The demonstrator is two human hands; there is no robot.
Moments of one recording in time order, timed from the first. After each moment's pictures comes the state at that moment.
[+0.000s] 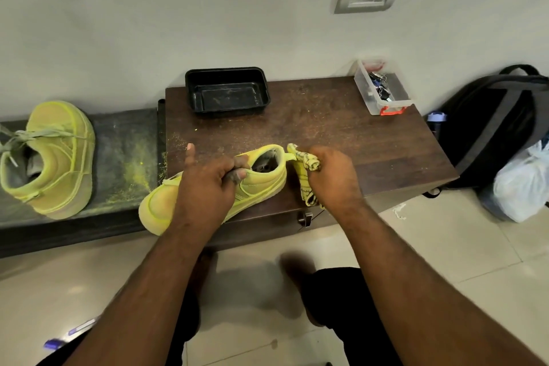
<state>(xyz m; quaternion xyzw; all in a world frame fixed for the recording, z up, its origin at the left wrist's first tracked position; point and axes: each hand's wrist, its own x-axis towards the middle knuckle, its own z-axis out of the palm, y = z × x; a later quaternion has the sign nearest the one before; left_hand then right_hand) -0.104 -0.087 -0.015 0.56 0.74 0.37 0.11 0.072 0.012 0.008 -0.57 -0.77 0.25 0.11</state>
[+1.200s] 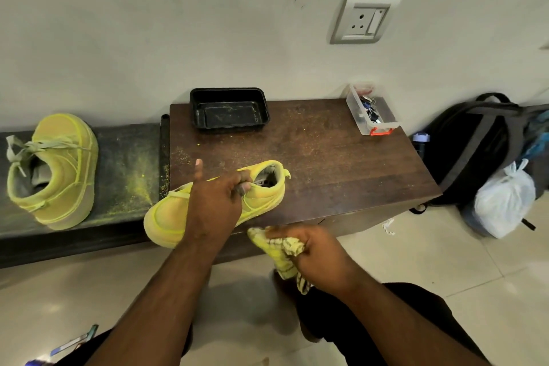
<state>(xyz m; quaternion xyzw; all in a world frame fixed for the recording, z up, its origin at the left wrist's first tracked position) -0.098 -0.082 -0.029 0.55 0.75 0.37 0.06 0.095 -0.070 0.012 -0.41 -0.73 0.54 0.12</state>
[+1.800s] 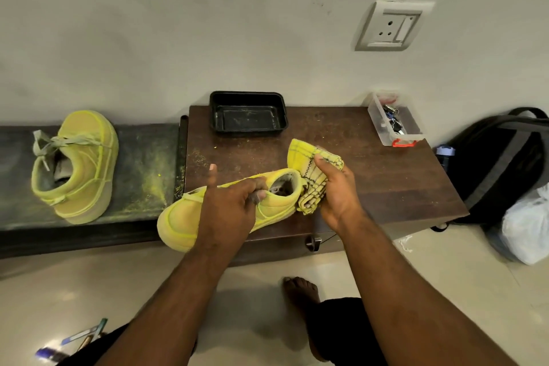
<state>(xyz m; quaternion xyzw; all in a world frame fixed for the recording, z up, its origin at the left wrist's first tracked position) -0.098 -0.083 -0.035 0.56 0.73 0.39 0.04 0.043 0.028 -0.004 -0.48 -0.32 0.71 0.40</state>
